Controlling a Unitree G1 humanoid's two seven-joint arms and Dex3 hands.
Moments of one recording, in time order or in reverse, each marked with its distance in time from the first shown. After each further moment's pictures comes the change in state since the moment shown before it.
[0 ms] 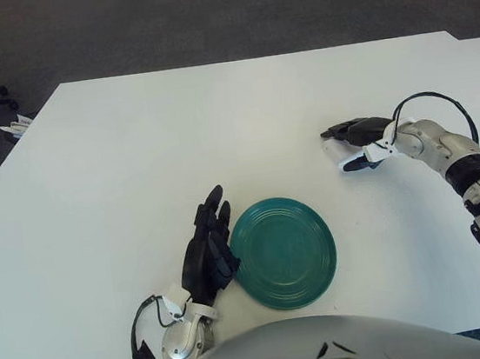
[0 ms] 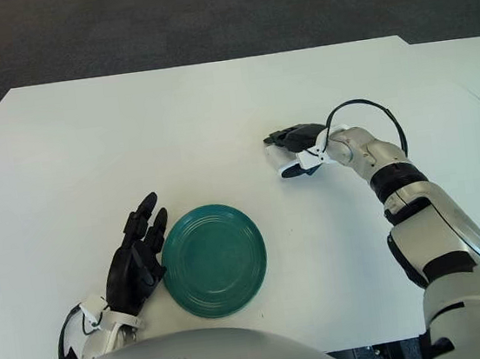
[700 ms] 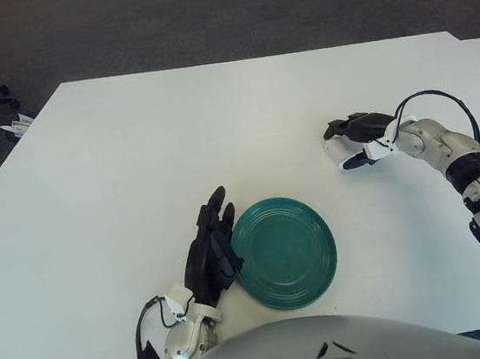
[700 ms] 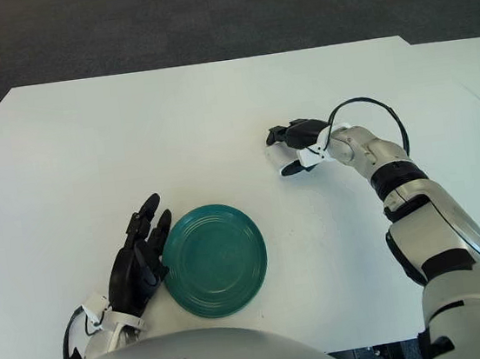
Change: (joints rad) left arm 0.009 -0.005 -0.009 -0.022 -0.019 0.022 0.012; right arm 0.045 0.013 -0.029 0.005 0.011 -0.024 -0.238
